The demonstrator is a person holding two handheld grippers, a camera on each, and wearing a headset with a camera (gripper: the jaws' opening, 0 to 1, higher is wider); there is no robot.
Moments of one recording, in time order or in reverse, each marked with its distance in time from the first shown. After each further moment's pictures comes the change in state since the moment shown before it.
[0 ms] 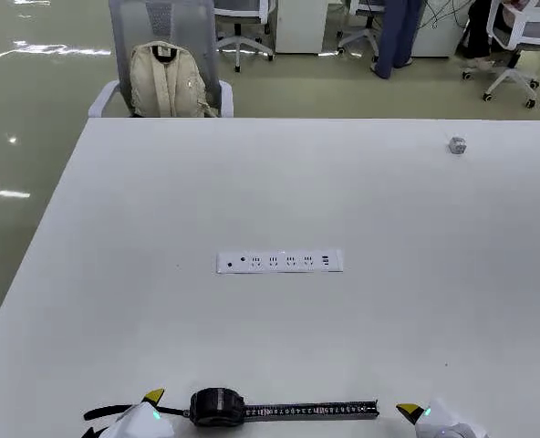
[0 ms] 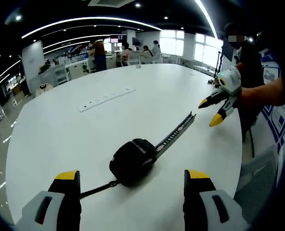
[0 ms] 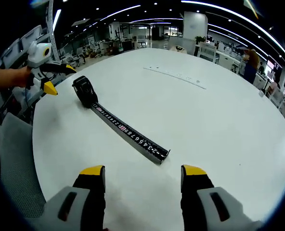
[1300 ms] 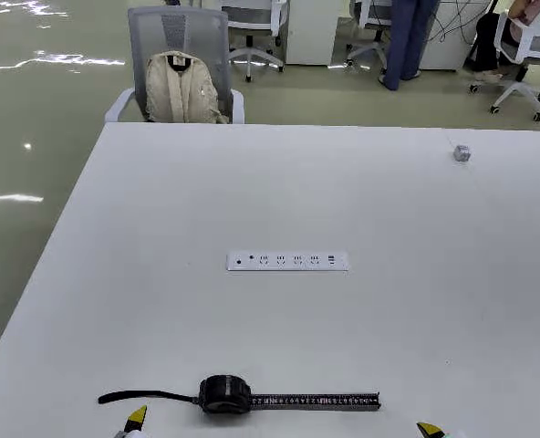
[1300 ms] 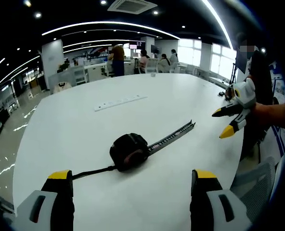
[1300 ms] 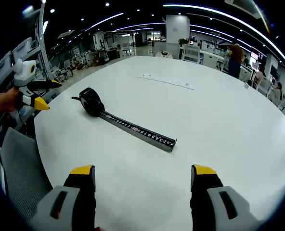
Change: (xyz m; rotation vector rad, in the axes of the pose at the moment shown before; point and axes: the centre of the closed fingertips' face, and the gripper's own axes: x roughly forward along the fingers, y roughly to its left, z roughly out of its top) left arm -0.058 -0.027 -0.009 -0.107 -0.064 0.132; right arm -0.047 0.038 -0.006 0.116 -0.066 -0.089
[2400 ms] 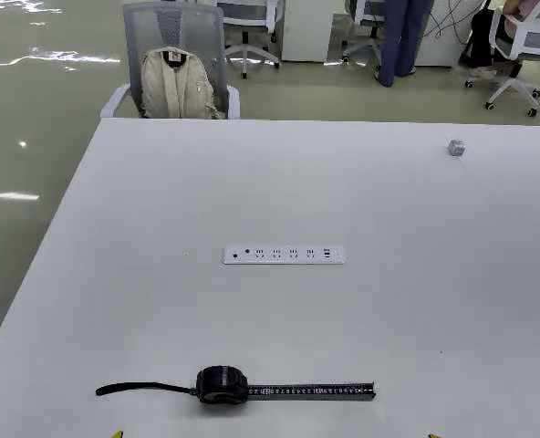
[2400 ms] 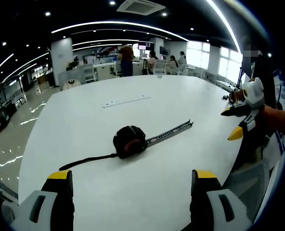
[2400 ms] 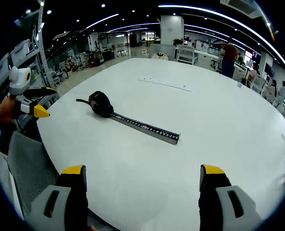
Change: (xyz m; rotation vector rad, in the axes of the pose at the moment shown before) left arm -0.044 -0.007 -0.014 -0.047 0.002 0.063; right arm -0.041 0.032 0.003 0.031 0.003 -0.045
